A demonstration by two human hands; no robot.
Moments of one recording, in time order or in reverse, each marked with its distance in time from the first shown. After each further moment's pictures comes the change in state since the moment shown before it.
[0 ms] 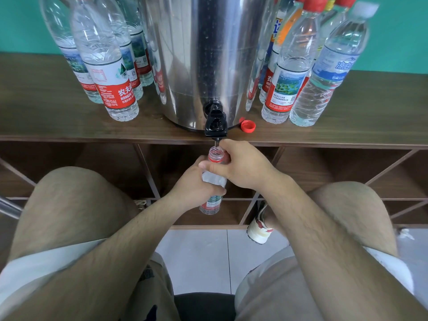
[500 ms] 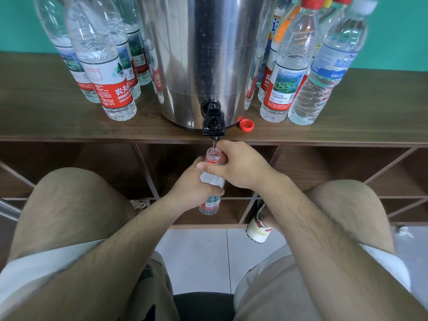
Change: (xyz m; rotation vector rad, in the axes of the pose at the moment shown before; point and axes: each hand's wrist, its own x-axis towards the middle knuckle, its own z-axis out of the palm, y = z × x) left_hand 0.001 -0.003 0.002 0.005 -0.006 -0.006; right_hand 0.002 0.003 0.005 -0.041 0.004 -0.018
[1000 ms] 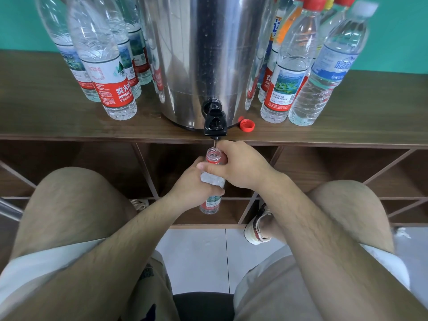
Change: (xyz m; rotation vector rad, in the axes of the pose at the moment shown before) left_hand 0.003 -0.003 0.002 0.009 -0.002 0.003; right_hand -0.001 -0.003 -0.003 -0.020 -0.004 -0.014
